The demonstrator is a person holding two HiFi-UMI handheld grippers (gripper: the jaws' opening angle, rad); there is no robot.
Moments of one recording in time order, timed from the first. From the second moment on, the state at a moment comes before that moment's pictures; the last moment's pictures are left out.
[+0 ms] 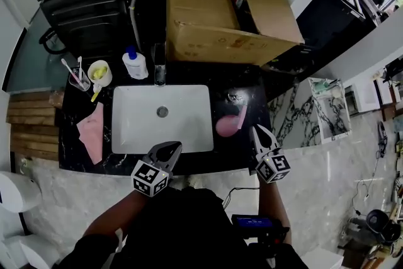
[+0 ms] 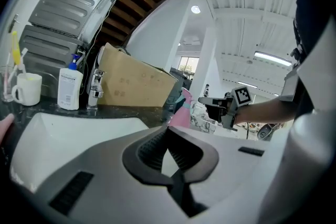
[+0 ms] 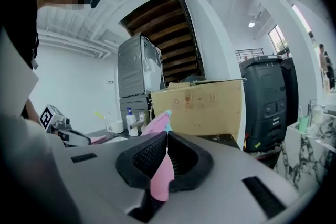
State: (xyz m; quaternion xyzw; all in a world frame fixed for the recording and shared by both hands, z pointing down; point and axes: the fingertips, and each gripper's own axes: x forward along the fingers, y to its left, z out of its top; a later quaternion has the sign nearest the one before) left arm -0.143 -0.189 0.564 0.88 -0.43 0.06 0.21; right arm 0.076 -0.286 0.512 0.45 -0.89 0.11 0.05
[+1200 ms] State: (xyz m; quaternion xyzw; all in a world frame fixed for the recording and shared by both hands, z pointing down) left arm -0.197 -0.185 0.557 0.89 -0.41 0.03 0.20; right arm 0.028 -0.318 0.526 0.59 -0.78 0.10 0.15
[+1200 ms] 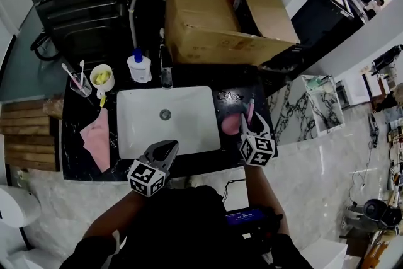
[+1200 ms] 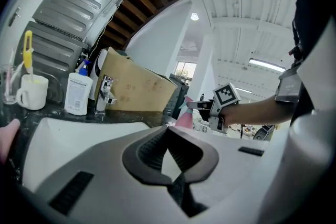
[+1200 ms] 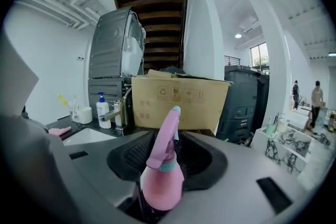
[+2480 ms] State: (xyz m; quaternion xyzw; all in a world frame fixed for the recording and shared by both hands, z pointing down) left arm -0.173 -0.184 0.557 0.92 -0.35 0.05 0.20; right arm 0.037 -0.286 0.513 0.57 -0.81 0.08 0.12
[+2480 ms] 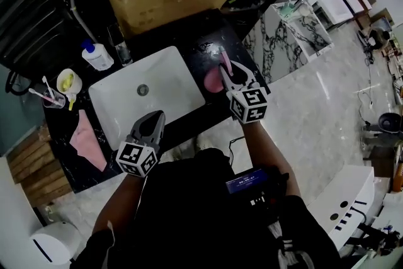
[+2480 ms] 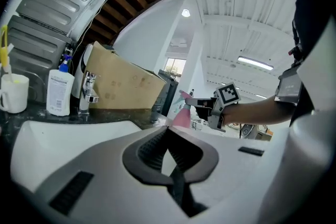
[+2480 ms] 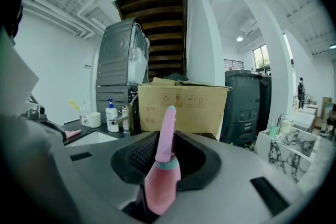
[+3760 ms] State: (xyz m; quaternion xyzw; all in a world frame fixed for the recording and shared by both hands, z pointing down) left arm -0.013 -0.116 0.547 0.95 -0.25 0.08 0.18; right arm 0.210 -0.109 0.495 0.63 -0.77 0.09 0.04
